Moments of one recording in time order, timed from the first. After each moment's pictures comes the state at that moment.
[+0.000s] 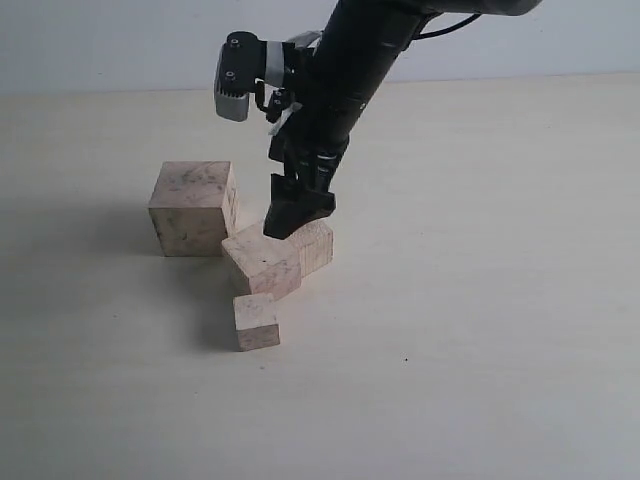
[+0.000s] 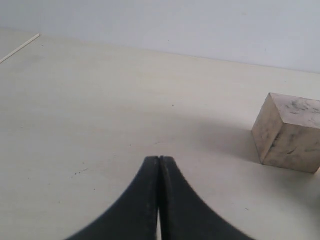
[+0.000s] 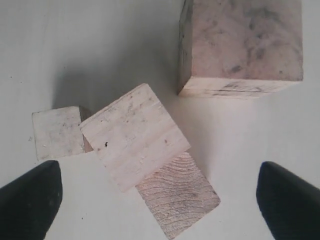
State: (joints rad) left arm 0.05 0.01 0.00 -0.02 0.37 -0.08; right arm 0.71 2.08 -1.68 0.44 1.04 -1.17
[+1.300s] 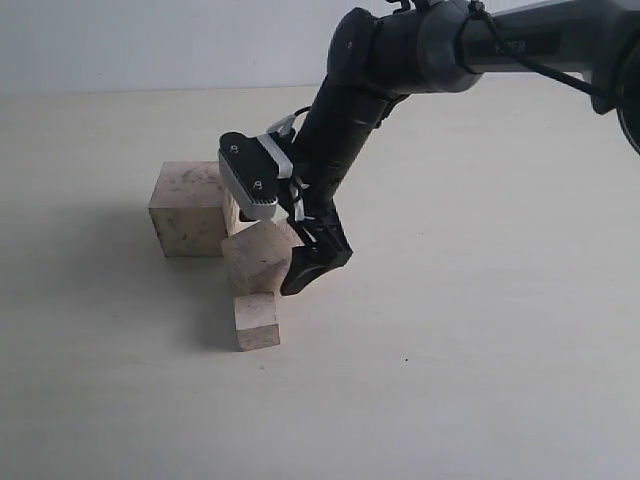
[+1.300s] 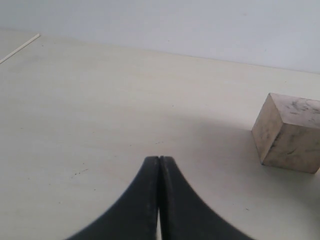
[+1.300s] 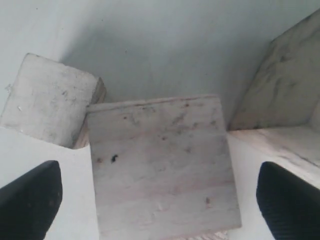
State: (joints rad) left arm 0.05 0.01 0.00 -0.02 0.37 -0.08; right arm 0.71 2.26 -1.68 0.56 1.02 -1.76
